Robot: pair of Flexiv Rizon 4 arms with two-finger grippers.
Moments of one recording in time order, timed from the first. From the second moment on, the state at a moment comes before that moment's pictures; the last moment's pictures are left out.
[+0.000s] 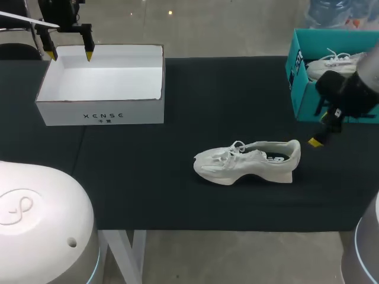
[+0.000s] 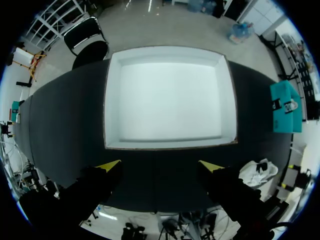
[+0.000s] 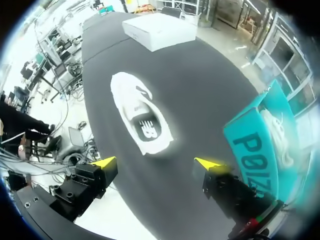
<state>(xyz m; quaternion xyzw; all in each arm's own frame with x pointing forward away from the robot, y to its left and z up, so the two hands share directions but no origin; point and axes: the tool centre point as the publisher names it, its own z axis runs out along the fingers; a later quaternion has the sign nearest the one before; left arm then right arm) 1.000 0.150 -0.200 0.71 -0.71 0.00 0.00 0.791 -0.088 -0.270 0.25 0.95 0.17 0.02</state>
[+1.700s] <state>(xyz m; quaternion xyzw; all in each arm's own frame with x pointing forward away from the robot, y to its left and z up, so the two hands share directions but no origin) 1.000 0.150 -0.200 0.71 -0.71 0.00 0.00 0.771 -0.080 -0.267 -0.10 0.90 0.41 0.10</state>
